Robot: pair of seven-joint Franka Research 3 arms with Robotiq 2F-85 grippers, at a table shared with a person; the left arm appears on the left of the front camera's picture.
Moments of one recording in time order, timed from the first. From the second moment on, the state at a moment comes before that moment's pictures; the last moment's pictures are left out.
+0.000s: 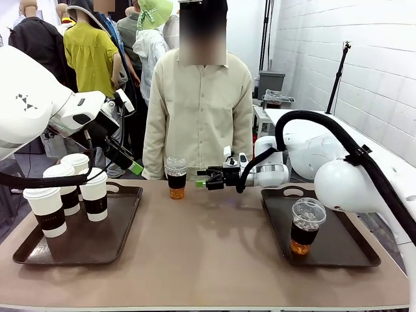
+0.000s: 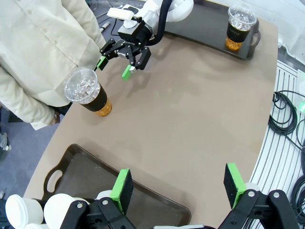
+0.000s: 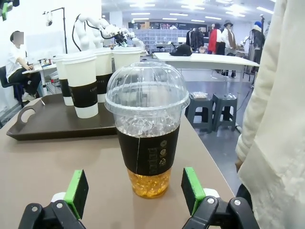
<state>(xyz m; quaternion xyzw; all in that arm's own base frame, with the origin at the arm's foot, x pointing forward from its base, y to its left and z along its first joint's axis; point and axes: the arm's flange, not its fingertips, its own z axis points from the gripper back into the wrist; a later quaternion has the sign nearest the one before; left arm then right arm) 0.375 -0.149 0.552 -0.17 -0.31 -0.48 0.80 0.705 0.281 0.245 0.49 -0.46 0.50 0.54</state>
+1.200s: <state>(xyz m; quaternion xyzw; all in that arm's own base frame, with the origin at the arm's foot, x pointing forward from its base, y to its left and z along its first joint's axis) 0.375 -0.149 0.552 -0.17 -0.31 -0.48 0.80 0.719 0.326 0.236 0.51 -0.45 0.50 0.54</state>
